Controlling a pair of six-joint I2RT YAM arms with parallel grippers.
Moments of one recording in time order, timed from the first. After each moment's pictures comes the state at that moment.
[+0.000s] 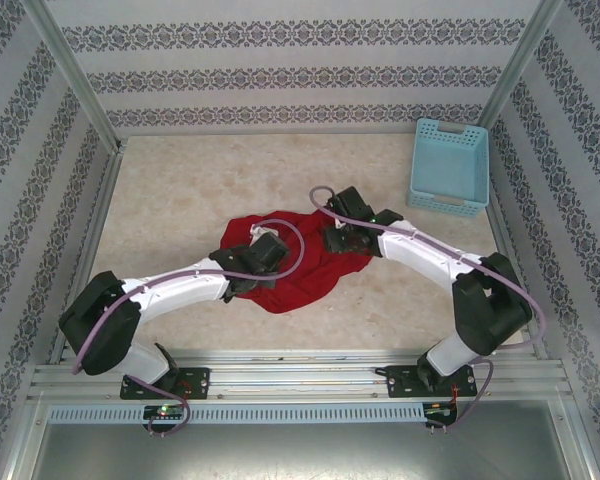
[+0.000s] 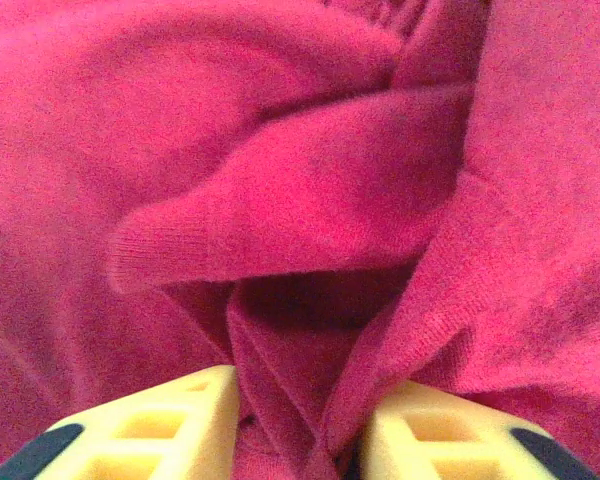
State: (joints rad) left arm -0.81 1.48 0.91 -0.50 -0.38 -0.50; right arm 0.57 1.58 1.05 -0.54 0.04 0.34
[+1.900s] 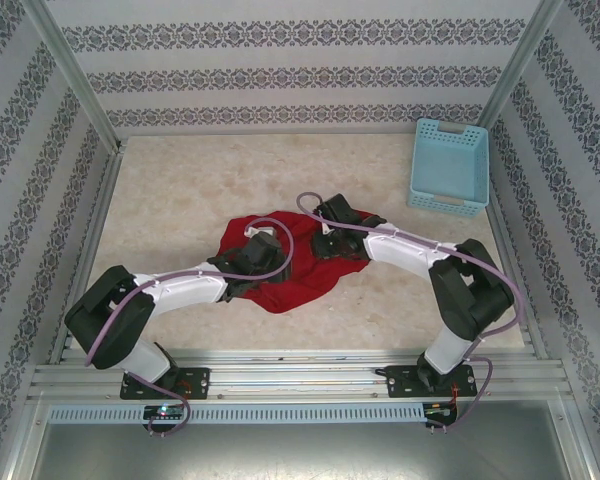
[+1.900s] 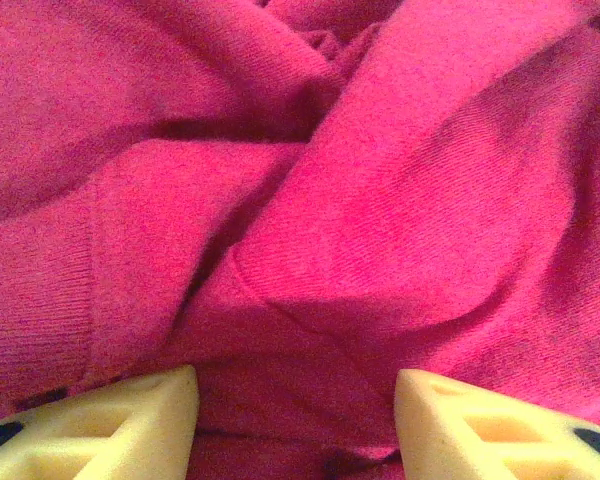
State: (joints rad) left arm -0.73 1.52 0.75 -0.10 -0.15 -0.70; right arm 0.60 1.70 1.05 -0.38 -0.07 0.37
